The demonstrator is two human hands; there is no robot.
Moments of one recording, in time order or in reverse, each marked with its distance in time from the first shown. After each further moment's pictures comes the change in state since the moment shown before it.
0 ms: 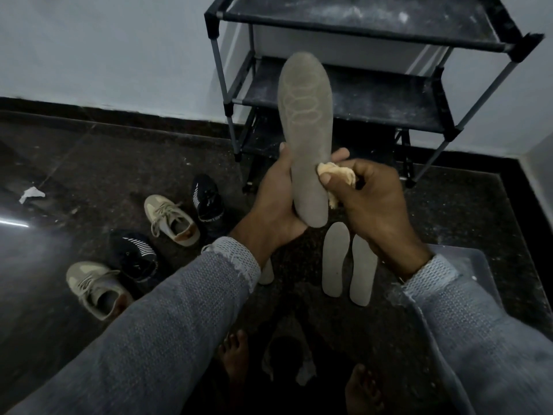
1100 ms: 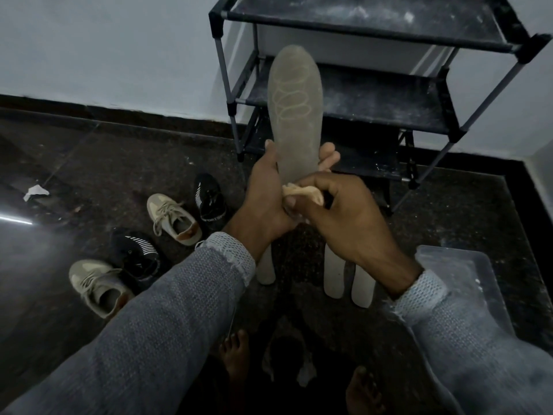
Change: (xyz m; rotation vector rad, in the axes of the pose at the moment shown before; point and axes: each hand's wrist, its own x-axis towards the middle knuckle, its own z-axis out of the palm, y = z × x) left_hand 0.004 0.009 -0.009 -0.160 0.063 -0.008; right_hand -0.016 -0.015 0.018 -0.155 -0.269 -0.172
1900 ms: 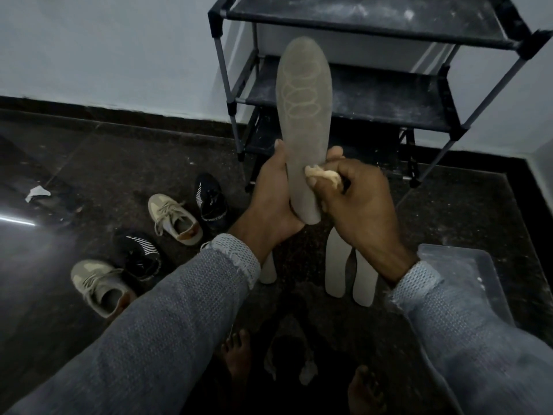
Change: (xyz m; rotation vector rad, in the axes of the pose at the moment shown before) left_hand -0.007 -0.004 0.007 0.027 -0.021 -0.048; right_hand 0.008 0.013 -0.005 -0.098 0.240 0.026
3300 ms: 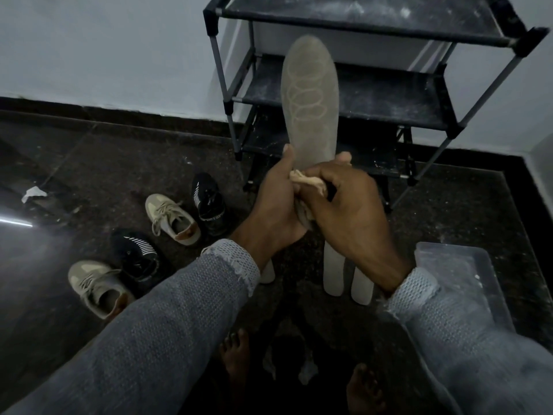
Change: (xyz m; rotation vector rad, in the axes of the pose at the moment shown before) left_hand 0.007 -0.014 -0.007 0.093 0.009 0.012; right_hand -0.009 -0.012 0.003 -0.046 -0.057 -0.116
